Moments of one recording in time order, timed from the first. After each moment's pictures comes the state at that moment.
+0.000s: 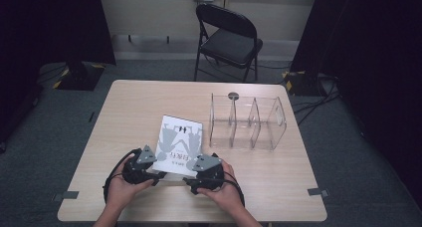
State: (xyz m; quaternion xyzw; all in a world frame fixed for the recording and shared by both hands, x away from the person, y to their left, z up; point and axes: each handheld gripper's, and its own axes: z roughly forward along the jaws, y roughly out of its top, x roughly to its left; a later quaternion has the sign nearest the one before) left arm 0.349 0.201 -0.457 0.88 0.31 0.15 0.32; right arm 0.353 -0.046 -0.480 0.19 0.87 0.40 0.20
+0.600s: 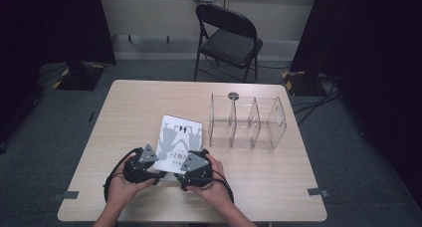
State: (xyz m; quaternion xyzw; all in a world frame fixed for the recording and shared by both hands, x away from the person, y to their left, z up) left arm 0.350 0.197 -0.453 0.88 0.31 0.16 0.31; right arm 0.358 -0.015 -0.484 0.16 0.87 0.40 0.25
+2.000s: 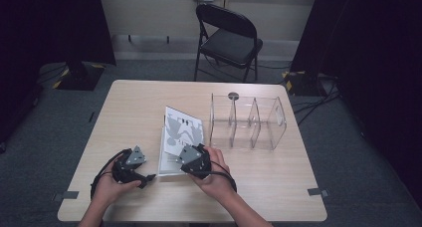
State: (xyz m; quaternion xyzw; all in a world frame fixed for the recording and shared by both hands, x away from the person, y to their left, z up) left arm 0.367 0.241 -0.489 0.89 0.28 0.16 0.32; right arm 0.356 -0.013 -0.425 0.14 0.89 0.31 0.31
